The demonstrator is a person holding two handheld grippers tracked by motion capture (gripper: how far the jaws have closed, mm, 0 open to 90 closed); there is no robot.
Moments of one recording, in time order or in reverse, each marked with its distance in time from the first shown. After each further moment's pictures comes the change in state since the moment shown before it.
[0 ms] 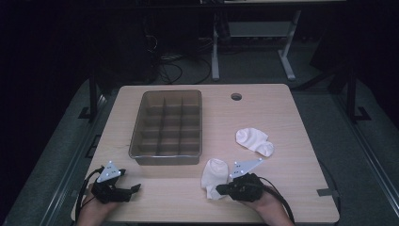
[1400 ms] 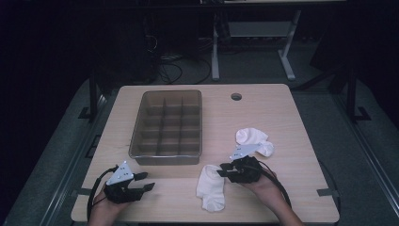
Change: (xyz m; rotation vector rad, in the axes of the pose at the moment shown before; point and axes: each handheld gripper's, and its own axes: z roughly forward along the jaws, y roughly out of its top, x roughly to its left) left arm -0.040 0.031 0.002 -0.066 -0.164 0.099; right arm -0.043 0.022 0.004 -0.028 -0.132 -0.005
